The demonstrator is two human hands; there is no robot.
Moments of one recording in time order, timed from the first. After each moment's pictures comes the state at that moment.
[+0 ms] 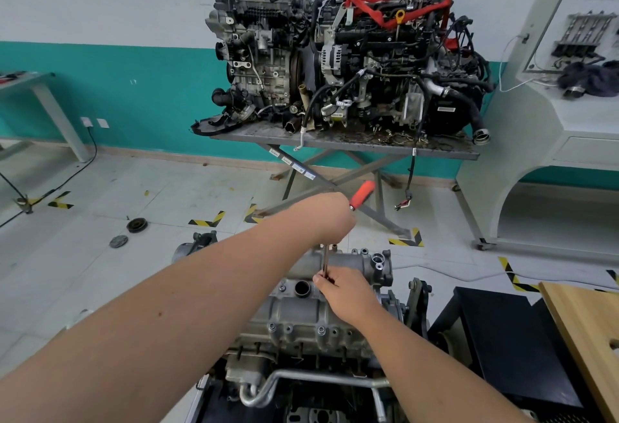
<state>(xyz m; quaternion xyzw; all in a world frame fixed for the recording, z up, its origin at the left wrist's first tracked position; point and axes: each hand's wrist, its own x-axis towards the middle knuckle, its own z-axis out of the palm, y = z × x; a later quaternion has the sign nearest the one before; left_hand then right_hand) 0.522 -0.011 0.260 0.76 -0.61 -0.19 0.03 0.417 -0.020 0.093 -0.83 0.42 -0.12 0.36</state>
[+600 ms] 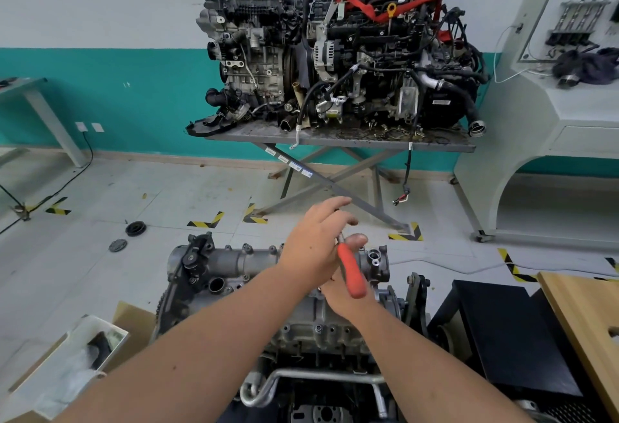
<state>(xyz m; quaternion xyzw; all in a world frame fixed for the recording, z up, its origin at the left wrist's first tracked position) 0.517 0.024 0.180 0.62 -0.69 -0.03 0.38 0.426 -0.021 0.091 -0.82 0.44 -0.14 0.35</state>
